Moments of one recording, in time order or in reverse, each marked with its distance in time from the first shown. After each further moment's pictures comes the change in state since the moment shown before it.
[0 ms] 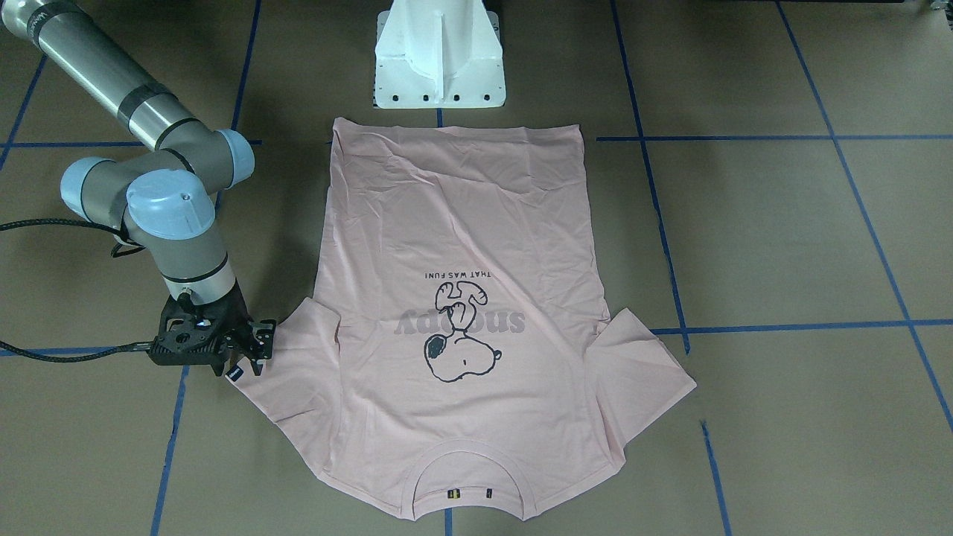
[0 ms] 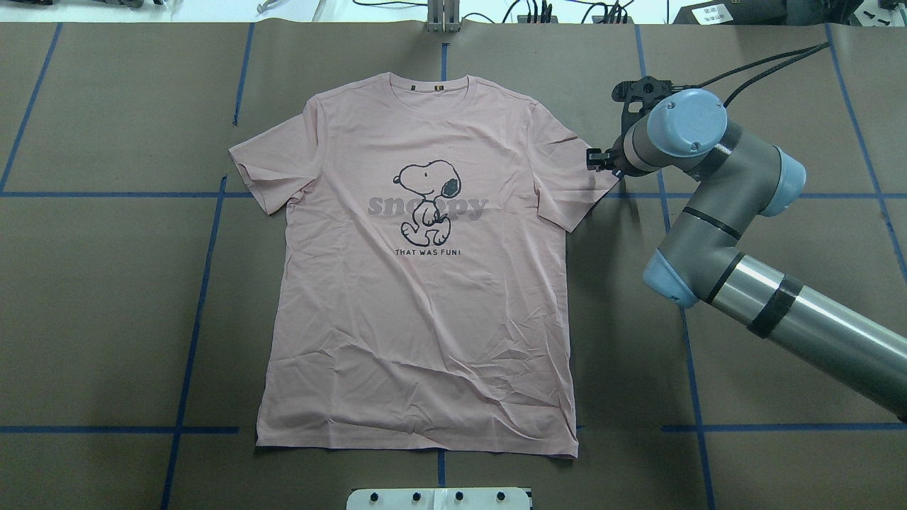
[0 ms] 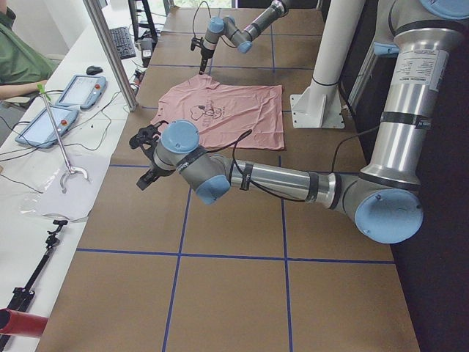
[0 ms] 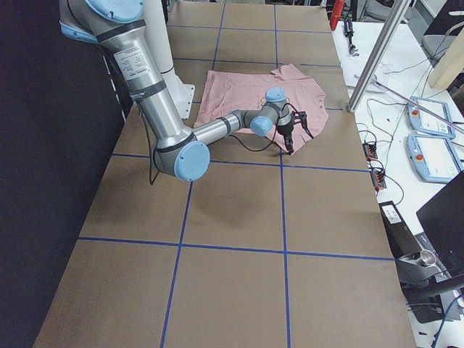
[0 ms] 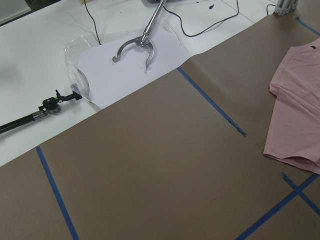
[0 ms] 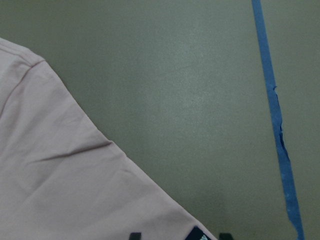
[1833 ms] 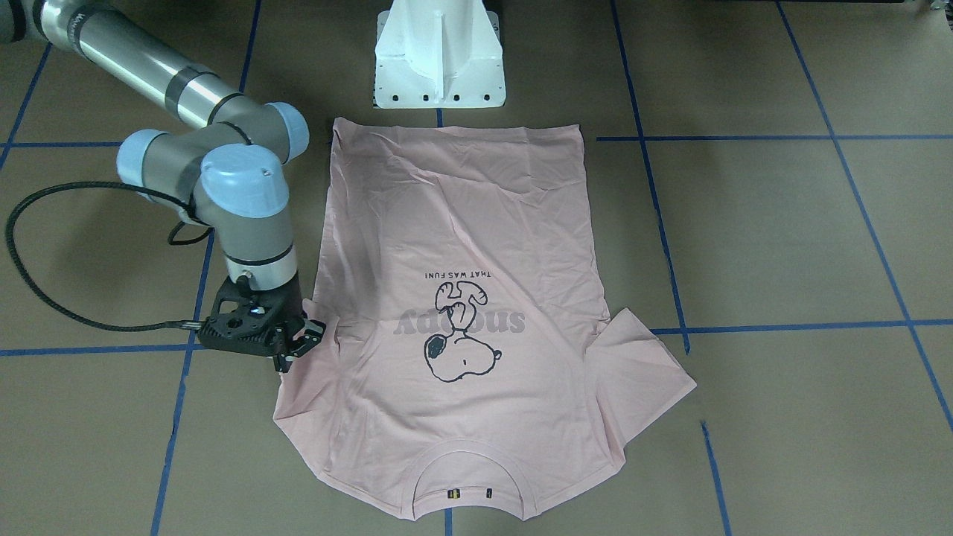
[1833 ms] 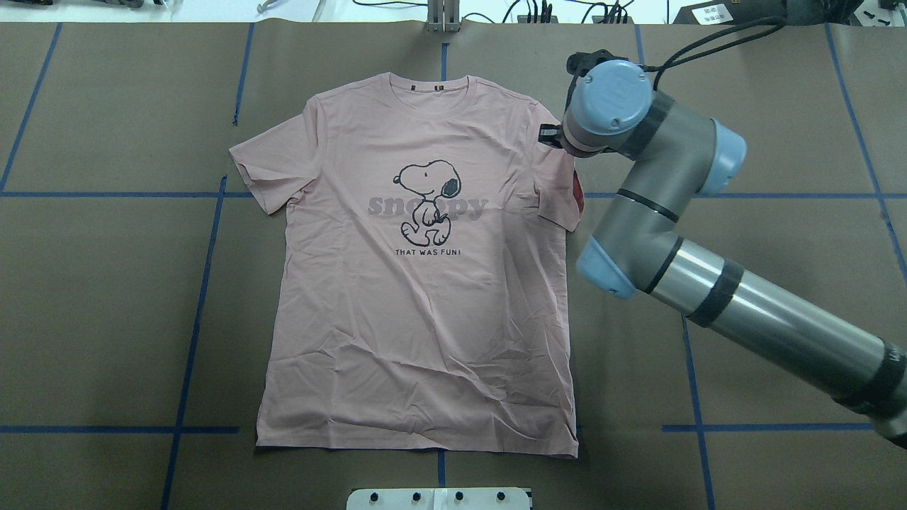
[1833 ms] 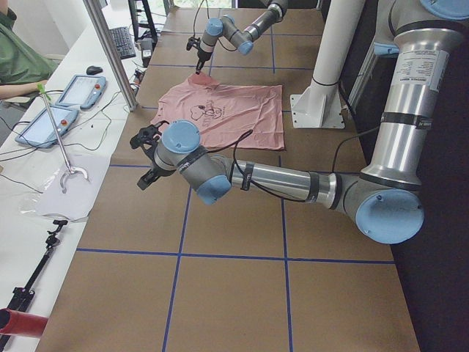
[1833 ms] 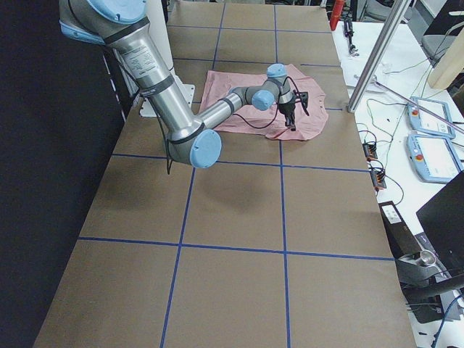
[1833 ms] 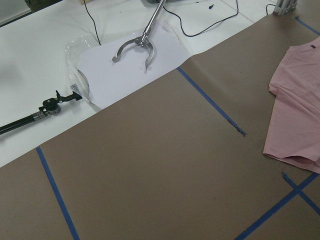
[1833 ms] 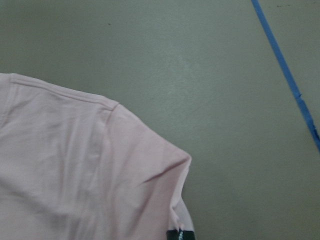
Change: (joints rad) left arm 0.000 0.003 -0.004 0.000 0.001 0.000; right arm -0.057 0.198 0.021 -0.269 -0.105 0.214
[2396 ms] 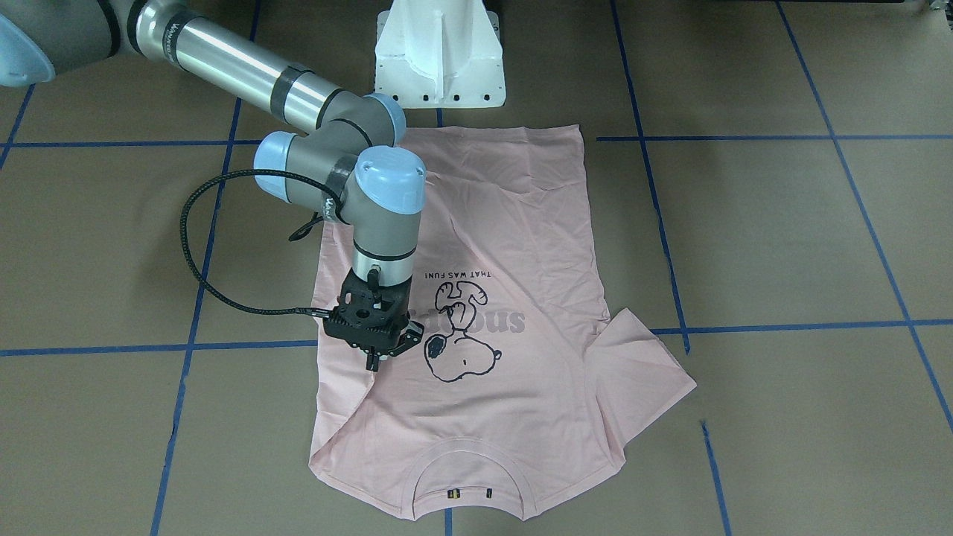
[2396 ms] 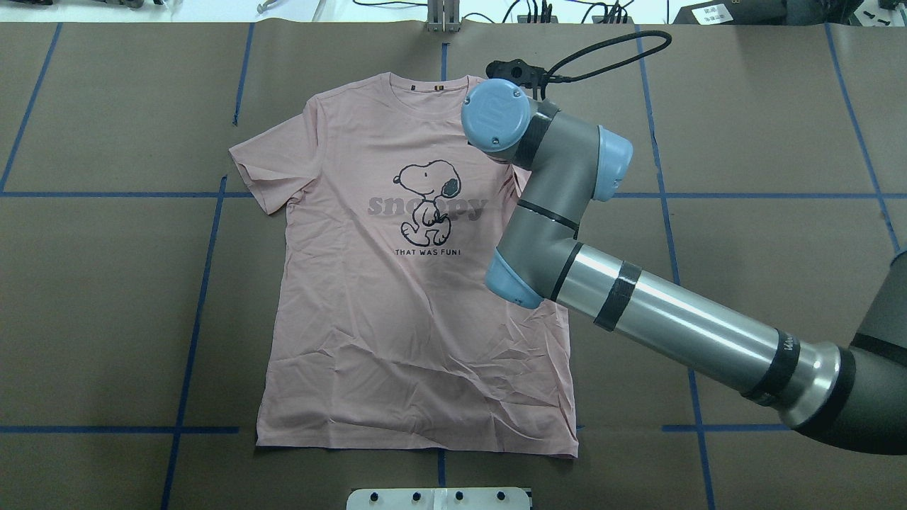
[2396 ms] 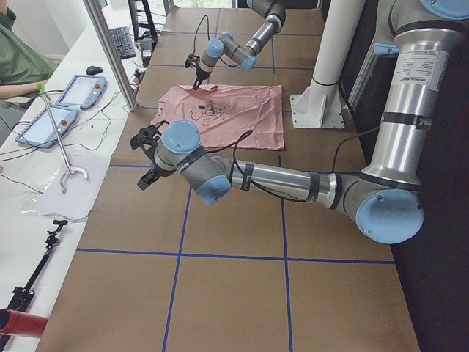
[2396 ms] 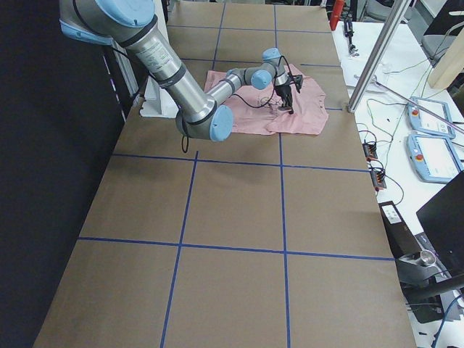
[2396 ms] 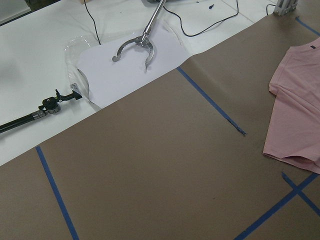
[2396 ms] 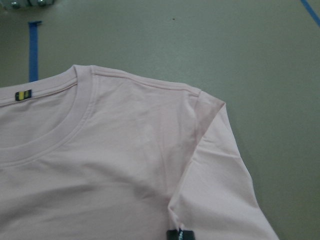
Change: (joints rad) left arm 0.000 0.000 0.000 0.000 -0.001 -0.003; right arm -0.104 0.200 -0.194 -0.009 -0.135 0.101
